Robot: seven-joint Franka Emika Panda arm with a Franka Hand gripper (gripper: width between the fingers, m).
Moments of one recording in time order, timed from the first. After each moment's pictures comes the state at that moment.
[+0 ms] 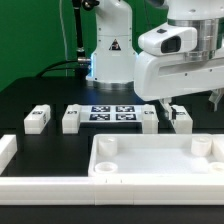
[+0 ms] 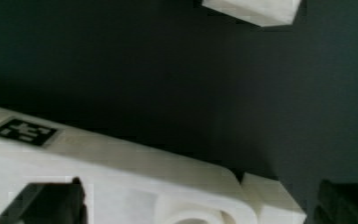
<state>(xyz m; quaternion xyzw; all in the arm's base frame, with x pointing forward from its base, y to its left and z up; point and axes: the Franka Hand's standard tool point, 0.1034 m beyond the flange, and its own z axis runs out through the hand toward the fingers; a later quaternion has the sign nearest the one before) 0.513 0.102 0.059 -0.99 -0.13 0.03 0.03</state>
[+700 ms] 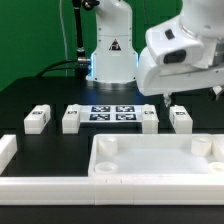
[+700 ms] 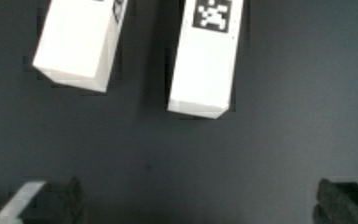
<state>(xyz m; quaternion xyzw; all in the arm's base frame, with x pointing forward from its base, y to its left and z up) 0.499 0.107 0.074 -0.96 -0.06 0.28 0.04</state>
